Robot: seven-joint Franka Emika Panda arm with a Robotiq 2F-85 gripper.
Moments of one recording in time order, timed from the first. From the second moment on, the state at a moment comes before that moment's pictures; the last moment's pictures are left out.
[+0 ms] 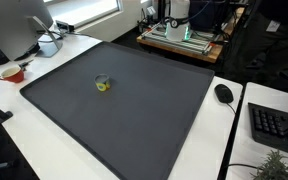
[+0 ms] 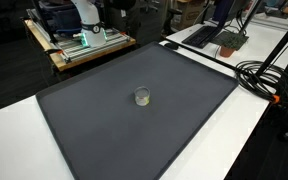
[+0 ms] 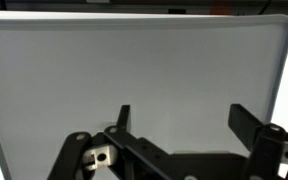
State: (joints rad) arm -0.01 -0.61 0.03 -2.54 0.01 1.93 -0.01
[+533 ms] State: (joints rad) arm 0.07 -0.58 0.11 -2.54 -0.15 1.96 -0.09
